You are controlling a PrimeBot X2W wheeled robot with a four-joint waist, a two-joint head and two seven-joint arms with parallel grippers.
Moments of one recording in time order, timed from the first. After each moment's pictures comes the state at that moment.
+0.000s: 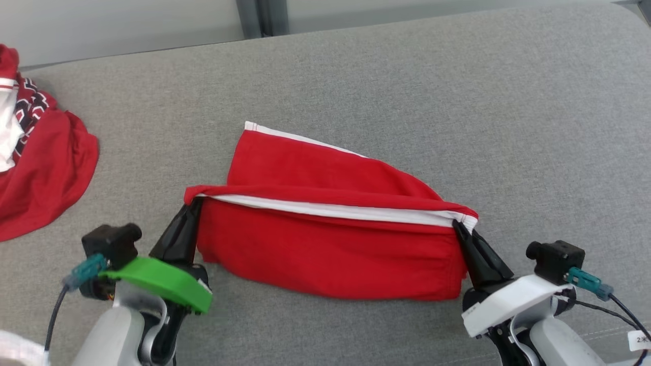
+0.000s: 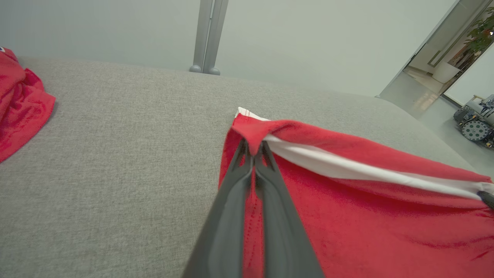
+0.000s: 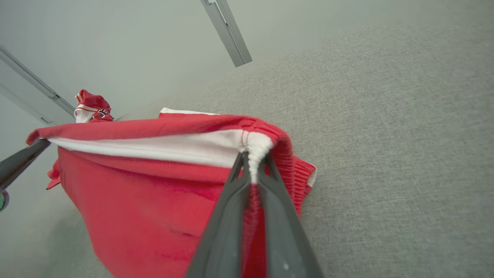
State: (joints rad) left arm -0.22 0.27 -0.30 0.22 -0.63 -0.13 -0.13; right arm -0.13 -0.23 0.35 0.21 0.64 0.13 -0.23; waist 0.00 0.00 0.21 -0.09
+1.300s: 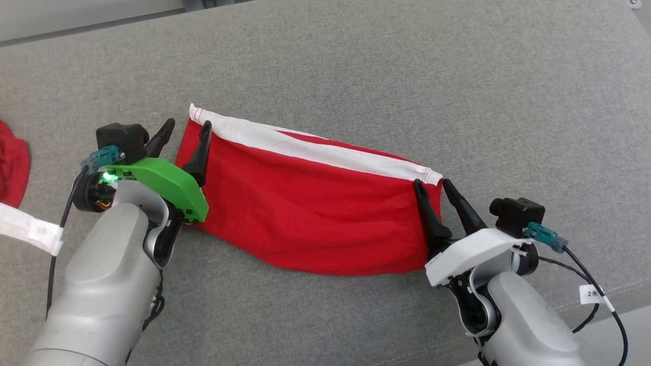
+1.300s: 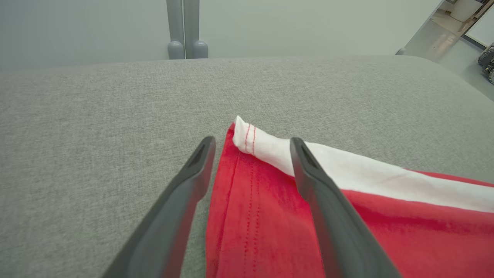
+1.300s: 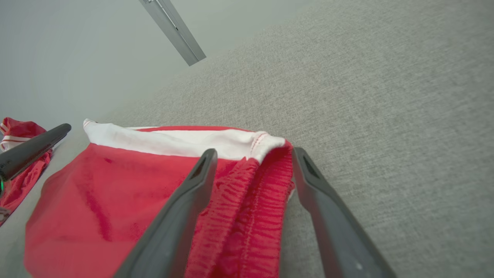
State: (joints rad) left arm -0.78 0.24 -0.56 0.87 -0.71 -0.13 -0.19; right arm -0.38 -0.06 0.32 0.51 0.60 0.13 -0.26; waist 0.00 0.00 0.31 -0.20
